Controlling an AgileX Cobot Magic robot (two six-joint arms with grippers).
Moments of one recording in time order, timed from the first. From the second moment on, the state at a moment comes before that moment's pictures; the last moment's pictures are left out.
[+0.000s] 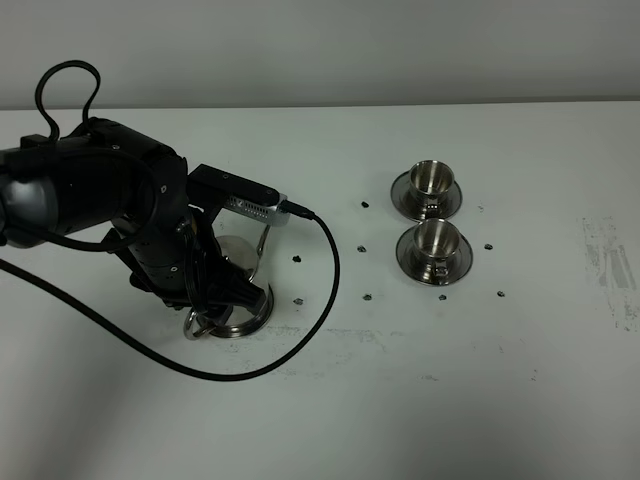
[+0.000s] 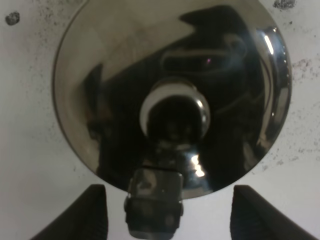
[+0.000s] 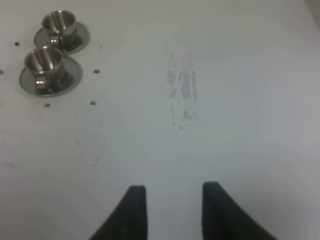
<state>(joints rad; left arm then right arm) -0.50 1.84 -1.17 0.08 0.77 -0.11 -0.08 0.02 -0.52 -0.04 1.11 0.02</state>
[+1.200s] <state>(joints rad) -0.50 1.87 -1.17 0.10 0.72 -0.10 -0.08 0.02 -0.52 -0.04 1.11 0.02</state>
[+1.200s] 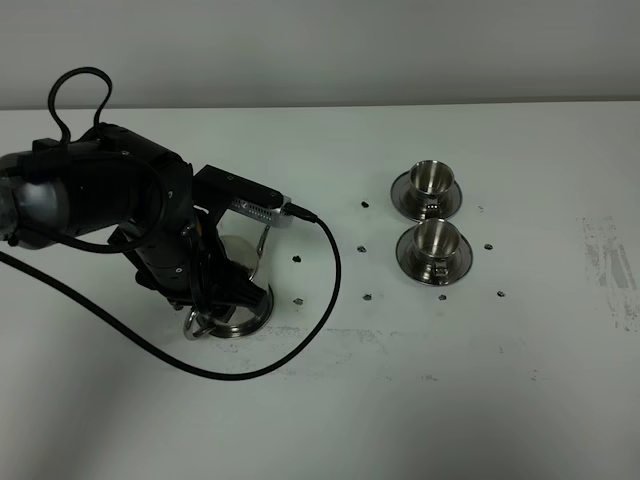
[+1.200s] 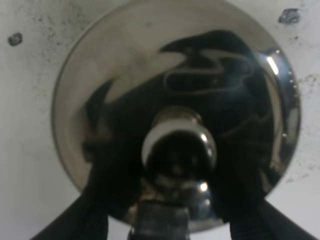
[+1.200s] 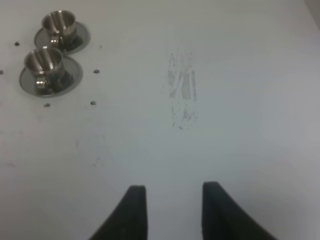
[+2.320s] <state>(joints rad) -0.50 1.86 -1.17 0.09 0.73 -0.09 -0.08 0.02 -0.52 -0.04 1.11 0.02</state>
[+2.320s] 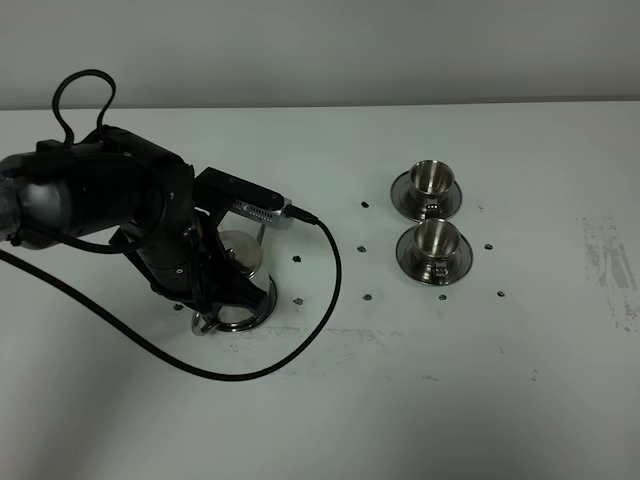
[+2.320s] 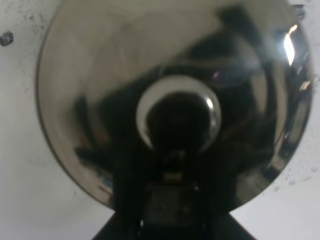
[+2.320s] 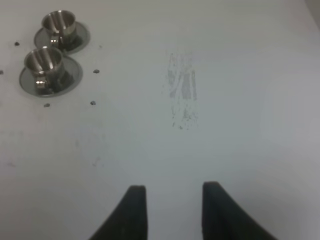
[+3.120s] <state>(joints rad) -0.50 1.89 -1.49 0.10 0.90 0.05 -0.08 0.02 -0.52 -0.04 1.11 0.02</state>
